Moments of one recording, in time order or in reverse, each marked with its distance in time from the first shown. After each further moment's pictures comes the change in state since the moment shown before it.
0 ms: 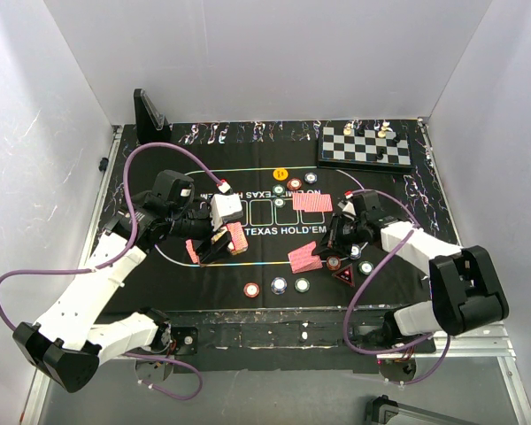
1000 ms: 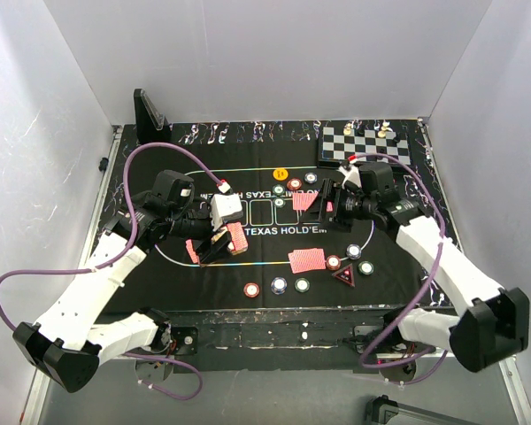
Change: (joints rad) left arm 0.000 0.000 0.000 0.000 0.003 0.000; right arm 0.063 -0.145 0.301 -0.253 0.124 -0.058
